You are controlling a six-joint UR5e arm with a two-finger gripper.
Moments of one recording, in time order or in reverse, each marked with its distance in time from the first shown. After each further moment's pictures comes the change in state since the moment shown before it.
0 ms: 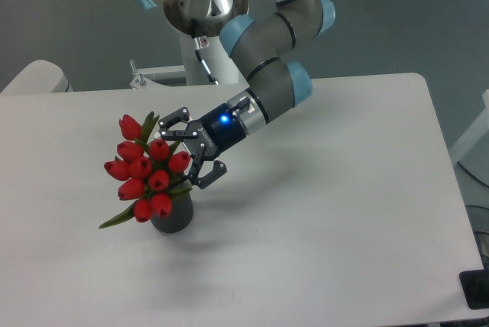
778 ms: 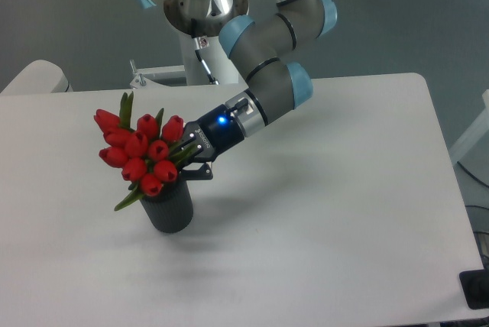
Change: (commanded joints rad) arm -0.051 0.000 0.025 0.002 0.002 0.009
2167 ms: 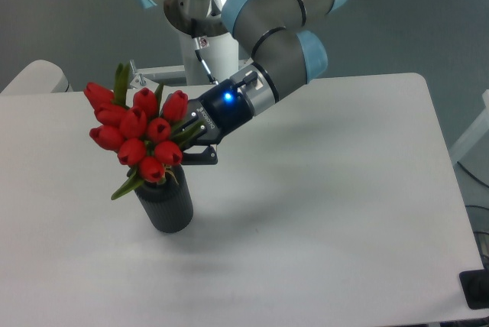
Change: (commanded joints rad) arm 0.000 0.052 0.124 -0.015 -0.012 -0.183
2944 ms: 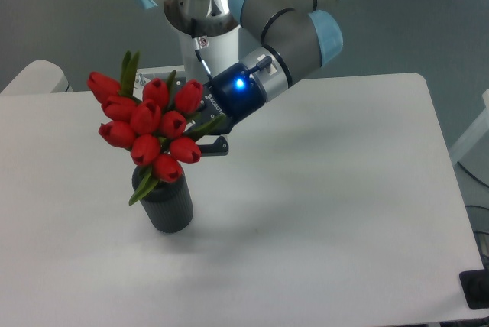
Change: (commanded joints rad) arm 0.015 0.064 0.080 -0.003 -0.011 -0.236
